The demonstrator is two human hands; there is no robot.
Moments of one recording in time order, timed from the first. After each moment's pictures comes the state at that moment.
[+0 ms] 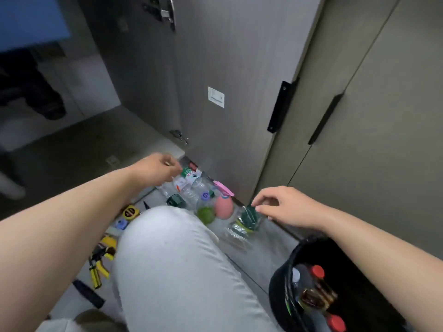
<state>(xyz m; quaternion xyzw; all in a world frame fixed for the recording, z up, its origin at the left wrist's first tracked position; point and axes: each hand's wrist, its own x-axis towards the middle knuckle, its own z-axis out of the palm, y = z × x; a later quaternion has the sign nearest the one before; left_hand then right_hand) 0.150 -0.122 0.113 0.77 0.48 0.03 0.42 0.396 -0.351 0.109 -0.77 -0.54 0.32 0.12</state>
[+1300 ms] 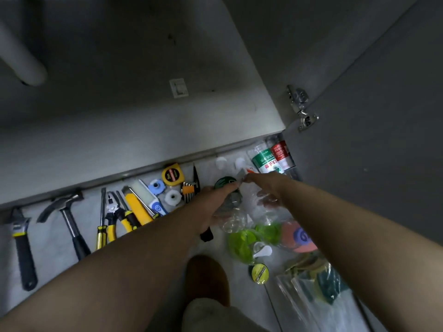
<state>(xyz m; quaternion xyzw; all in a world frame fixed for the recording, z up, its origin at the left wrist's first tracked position) 0.125 -0.020 -0.194 0.18 0.58 0.14 0.78 0.296 0.013 -0.151 -0.80 -0.28 0.54 0.01</state>
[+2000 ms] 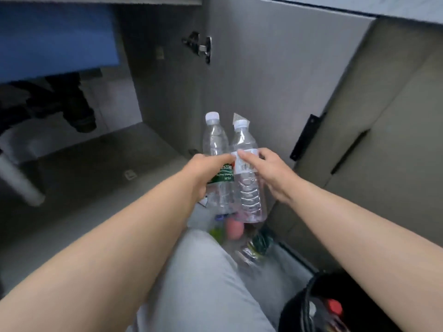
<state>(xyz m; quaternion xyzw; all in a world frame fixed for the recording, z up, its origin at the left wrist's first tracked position) 0.207 -0.147 0.155 0.52 0.47 0.20 0.68 0.366 -0.221 0.145 -0.69 -0.35 0.40 0.49</state>
